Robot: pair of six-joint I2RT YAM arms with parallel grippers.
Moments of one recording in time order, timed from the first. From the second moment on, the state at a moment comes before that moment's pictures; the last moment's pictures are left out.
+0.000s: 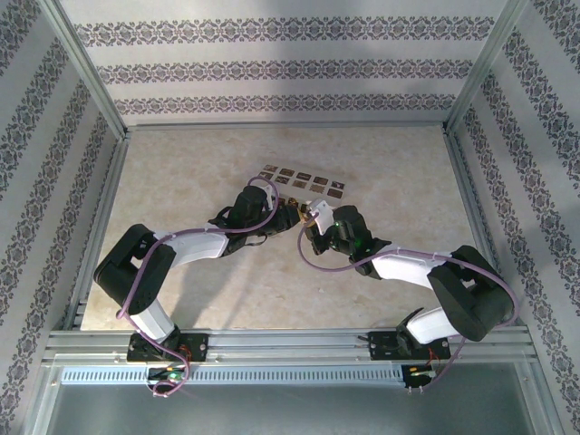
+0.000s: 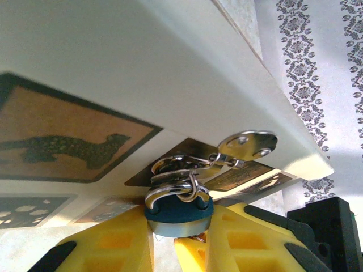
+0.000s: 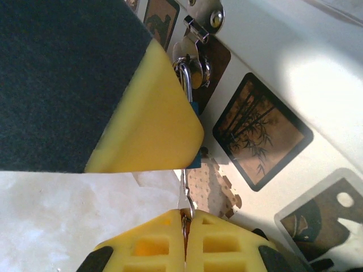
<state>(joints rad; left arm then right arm) -0.61 1.66 0.84 0.30 0.33 -0.93 0.62 1.44 0.53 0.39 -0.17 -0.02</state>
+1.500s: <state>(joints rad) -0.60 1.66 0.84 0.35 0.30 -0.93 0.56 1.48 0.59 0.39 -0.31 0.09</state>
